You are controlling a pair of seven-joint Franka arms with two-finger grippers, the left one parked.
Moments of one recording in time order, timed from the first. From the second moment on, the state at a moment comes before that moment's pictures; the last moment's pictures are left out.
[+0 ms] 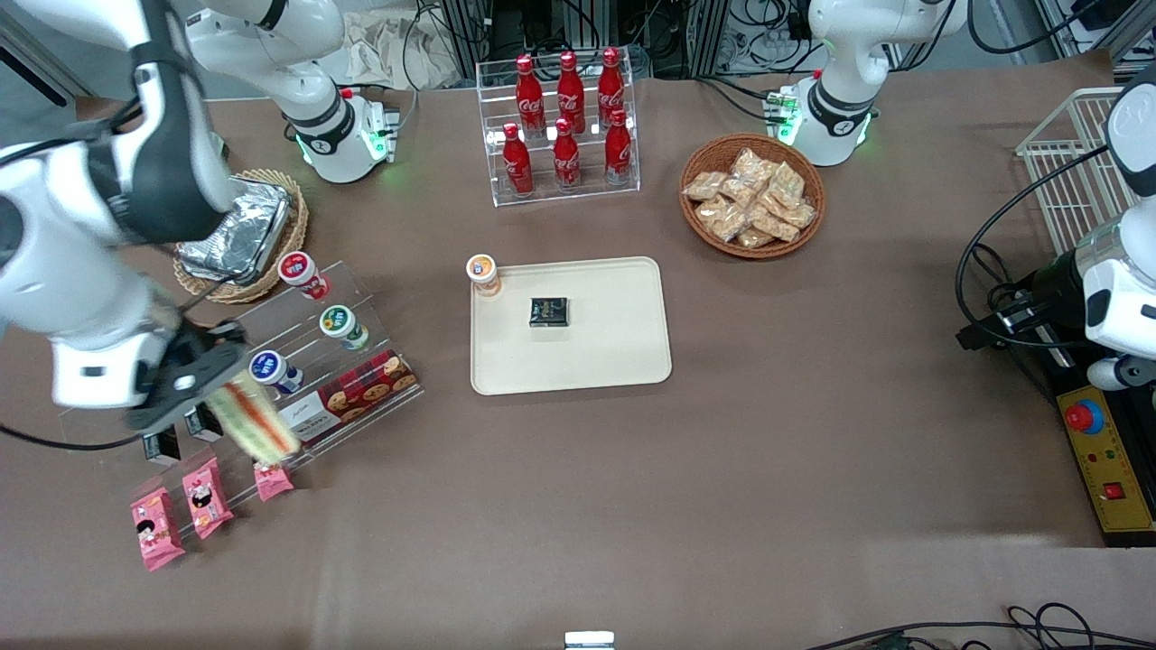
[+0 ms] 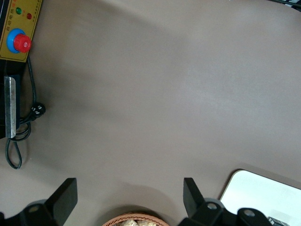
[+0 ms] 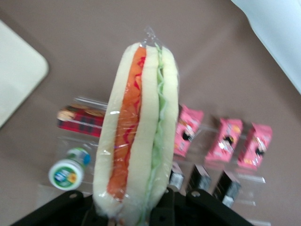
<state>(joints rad) 0.29 0.20 -0.10 -1.59 -0.07 1.81 -0.62</state>
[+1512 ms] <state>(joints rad) 0.78 0.59 -0.10 -1.61 0.06 2.29 -0.82</state>
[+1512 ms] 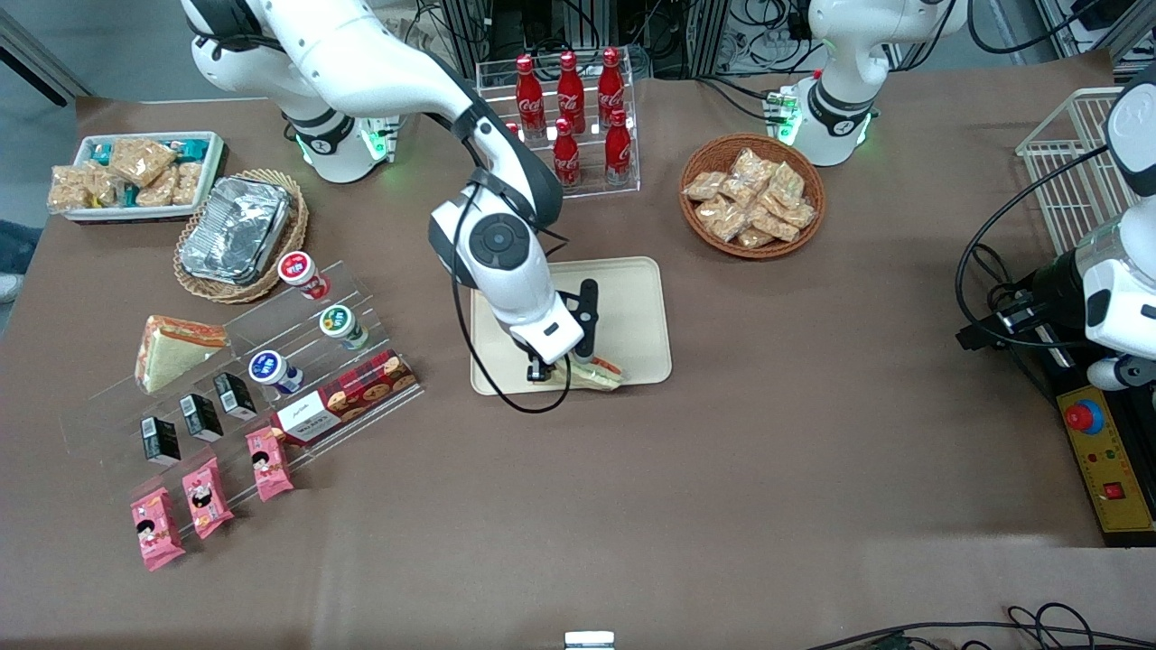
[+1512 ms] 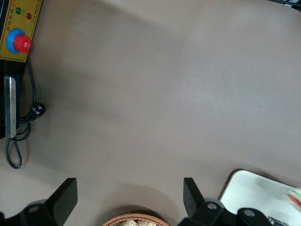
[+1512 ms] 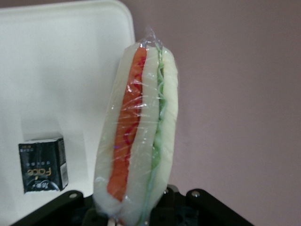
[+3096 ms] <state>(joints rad) 0.74 0.60 -0.11 -1.73 0.07 2.36 -0.96</state>
